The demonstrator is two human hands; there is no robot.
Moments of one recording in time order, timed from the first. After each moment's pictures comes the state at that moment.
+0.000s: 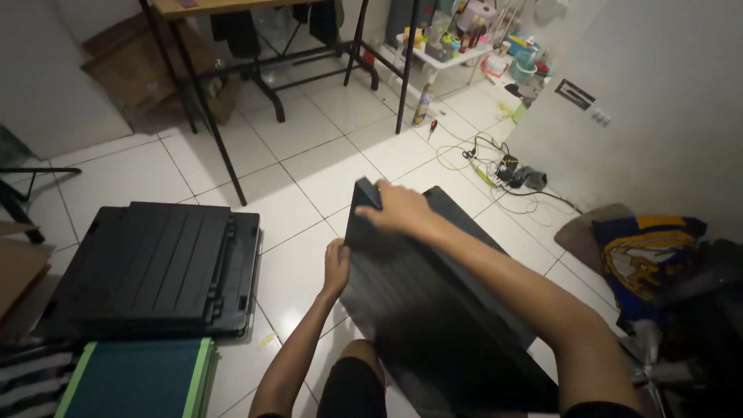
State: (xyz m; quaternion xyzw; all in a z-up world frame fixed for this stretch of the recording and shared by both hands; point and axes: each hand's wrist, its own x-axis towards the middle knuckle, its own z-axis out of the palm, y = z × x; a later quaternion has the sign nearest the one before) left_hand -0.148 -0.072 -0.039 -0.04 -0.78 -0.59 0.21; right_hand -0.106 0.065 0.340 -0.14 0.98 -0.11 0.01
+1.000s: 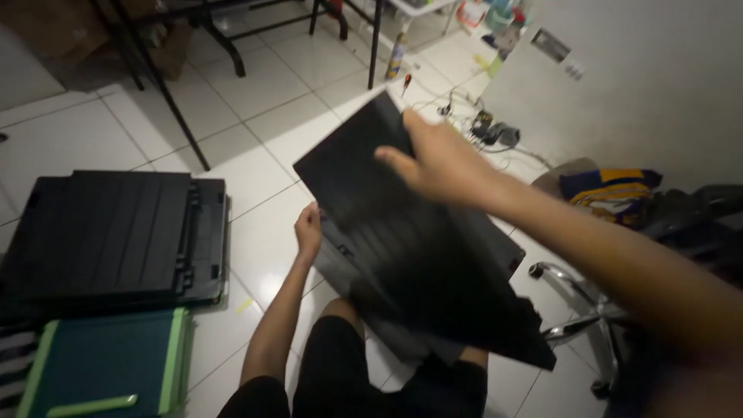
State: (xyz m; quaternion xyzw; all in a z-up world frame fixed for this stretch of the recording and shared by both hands) left_hand -0.152 -0.060 -0.039 0.00 -0.70 -0.67 0.25; right_hand -0.021 0.119 0.464 -0.18 0.97 -0.13 -0.06
